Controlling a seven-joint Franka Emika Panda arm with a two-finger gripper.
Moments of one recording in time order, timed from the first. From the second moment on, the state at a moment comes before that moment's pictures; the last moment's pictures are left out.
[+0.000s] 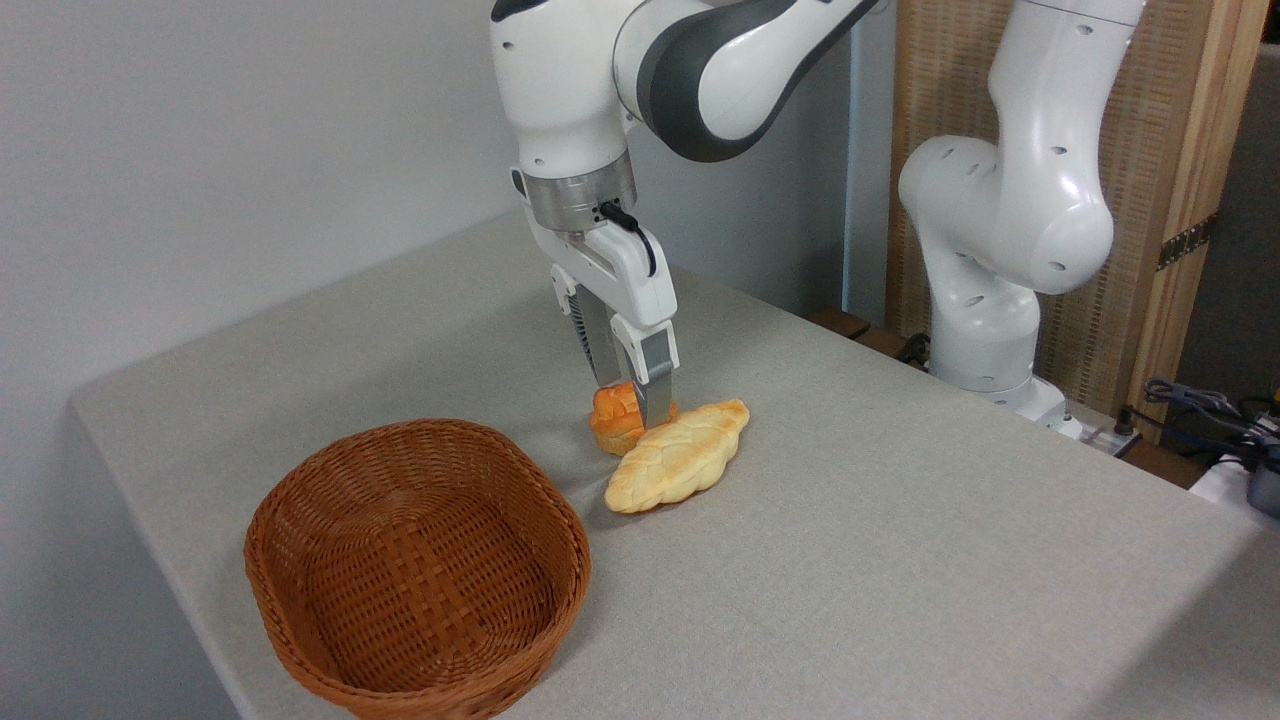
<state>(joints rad) -0.32 -0.33 0.04 -2.36 -0.02 1.96 0.66</state>
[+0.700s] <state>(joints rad) -0.33 -0.33 0.04 -2.39 -0.08 2.01 0.66</state>
